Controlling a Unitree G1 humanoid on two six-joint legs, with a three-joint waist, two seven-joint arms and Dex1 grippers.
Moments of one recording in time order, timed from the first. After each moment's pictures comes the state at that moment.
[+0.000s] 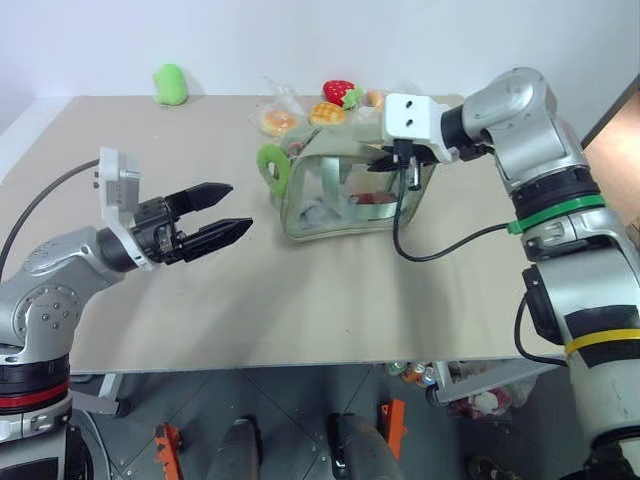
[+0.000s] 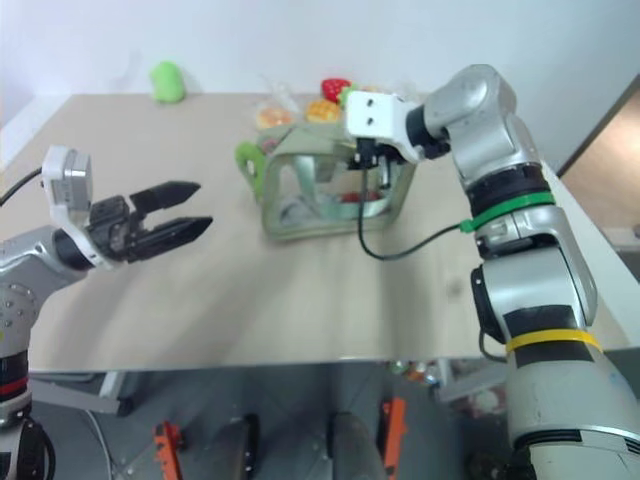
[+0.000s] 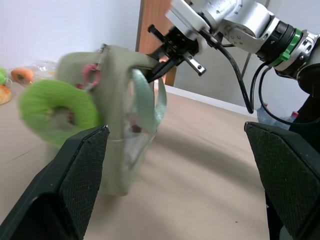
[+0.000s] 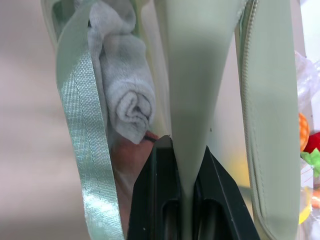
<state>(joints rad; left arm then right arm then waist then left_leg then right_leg) -0.44 0.67 0.29 -0.24 -0.90 0.67 -0.94 -1.44 -0.56 0.35 0.84 -0.25 0.01 1.29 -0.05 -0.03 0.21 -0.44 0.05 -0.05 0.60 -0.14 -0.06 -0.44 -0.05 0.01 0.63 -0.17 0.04</state>
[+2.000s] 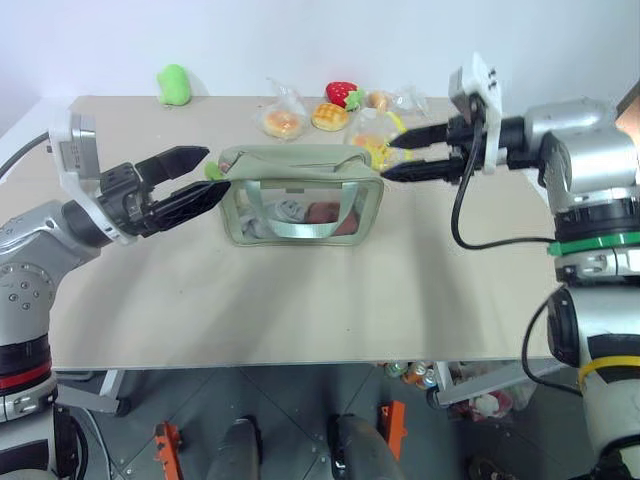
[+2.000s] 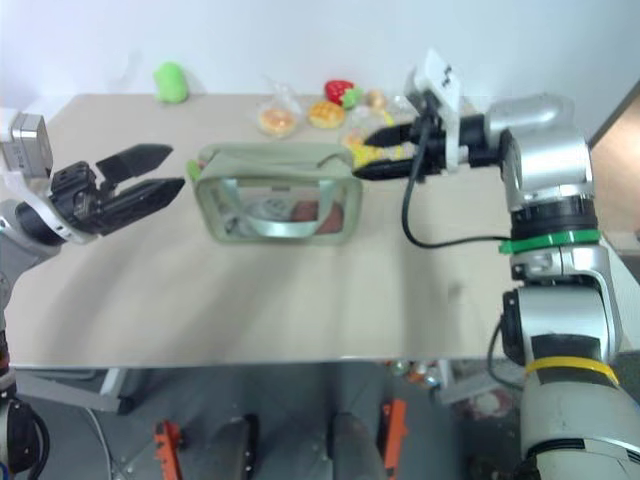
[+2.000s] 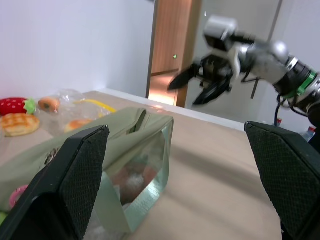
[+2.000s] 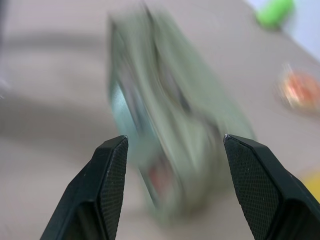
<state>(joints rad) -0.54 0.74 0.36 -0.17 -0.97 0.68 -0.92 -1.18 -0.72 0.11 0.56 0.12 0.41 1.38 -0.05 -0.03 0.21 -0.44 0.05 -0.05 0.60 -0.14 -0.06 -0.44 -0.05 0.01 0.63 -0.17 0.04</state>
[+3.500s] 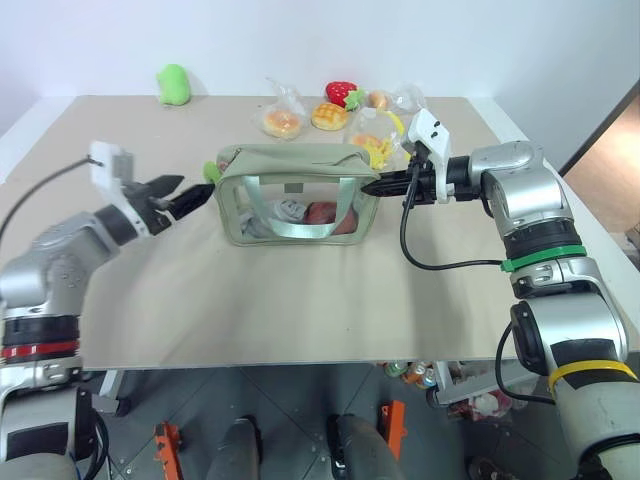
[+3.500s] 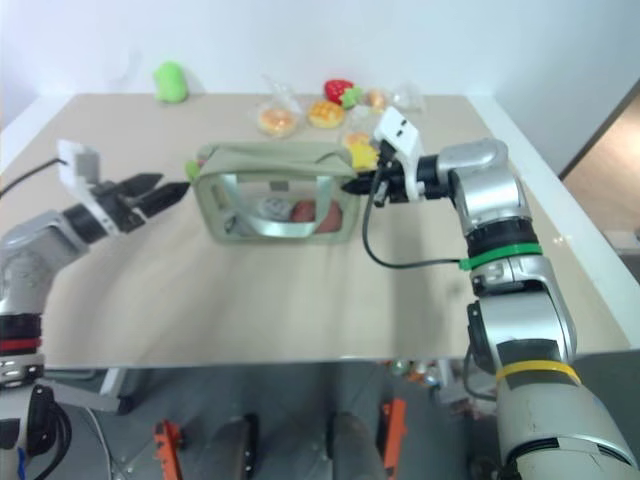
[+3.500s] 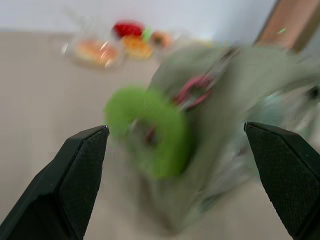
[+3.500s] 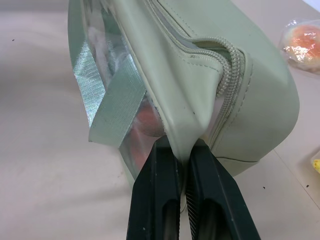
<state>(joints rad) -0.66 0.64 0.22 0.27 -0.64 0.58 -0.68 -1.18 -0.56 0.15 0.71 0.06 0.29 1.26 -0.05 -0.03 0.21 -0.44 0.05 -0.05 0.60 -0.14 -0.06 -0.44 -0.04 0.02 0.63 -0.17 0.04</state>
